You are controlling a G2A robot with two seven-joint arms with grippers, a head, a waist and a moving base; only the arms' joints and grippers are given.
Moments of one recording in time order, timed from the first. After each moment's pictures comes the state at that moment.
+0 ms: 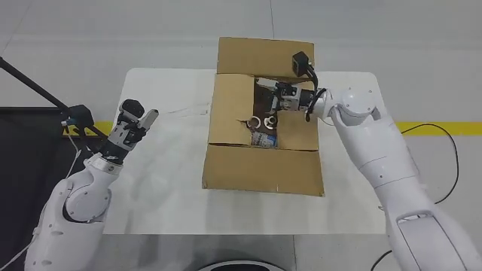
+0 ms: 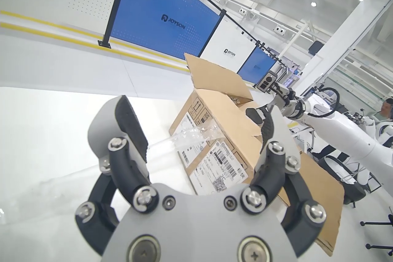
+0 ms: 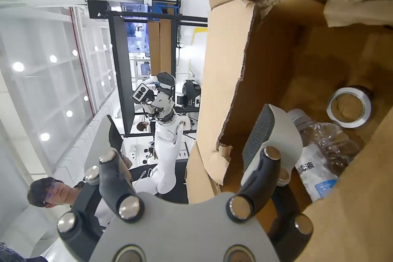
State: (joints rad) left arm 1.45 -1.12 -1.67 -1.70 0.52 -0.56 -0.06; right arm -0.46 -1.31 0.96 -0.88 0.37 -0.09 1.06
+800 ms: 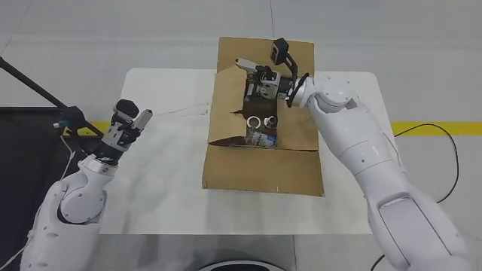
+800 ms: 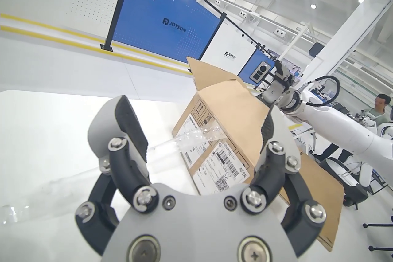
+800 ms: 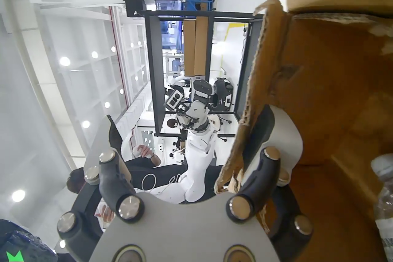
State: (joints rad) left arm 1.47 -1.12 -1.70 -1.70 0.51 -0.58 -0.04; right arm -0.34 -1.44 0.85 -0.72 0.62 -0.16 1.02
